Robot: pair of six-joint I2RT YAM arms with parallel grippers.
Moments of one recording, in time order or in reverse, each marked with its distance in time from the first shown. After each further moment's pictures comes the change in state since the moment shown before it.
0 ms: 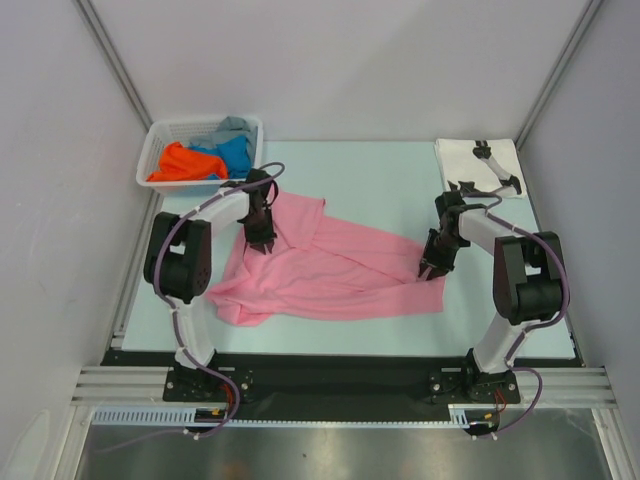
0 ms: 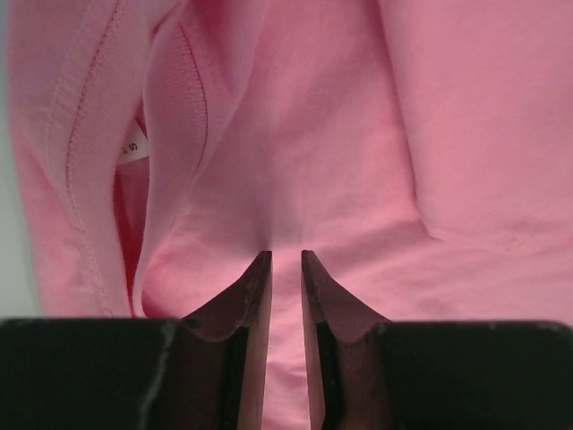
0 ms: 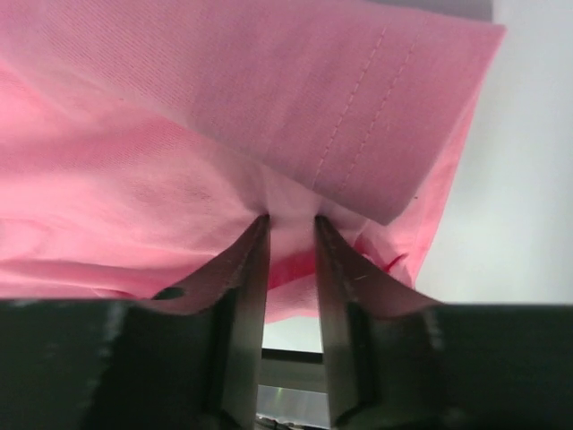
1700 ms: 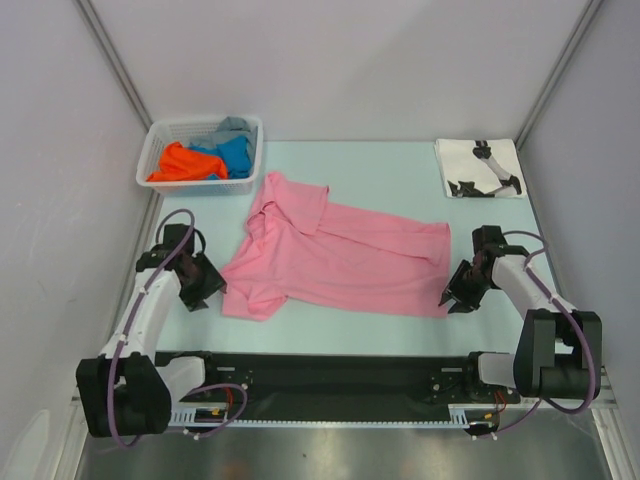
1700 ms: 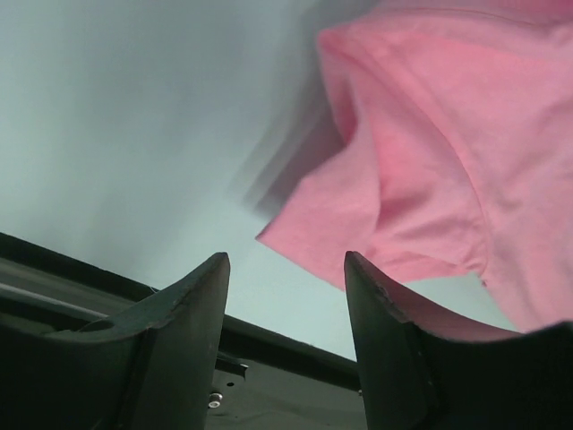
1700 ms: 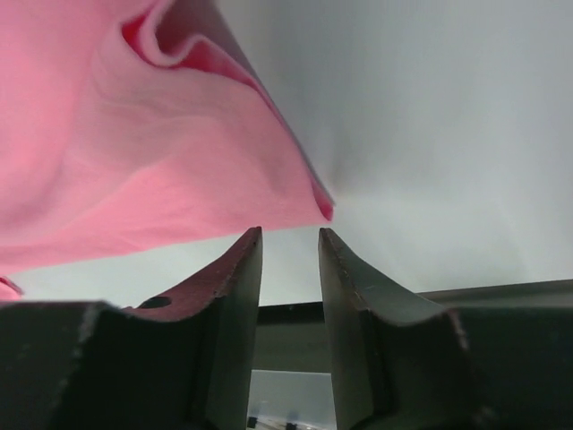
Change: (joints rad) left arm 0.306 -0.855 -0.618 -0.150 -0.020 -0.196; right arm -0.161 -0.470 -0.363 -0.096 -0.028 0.063
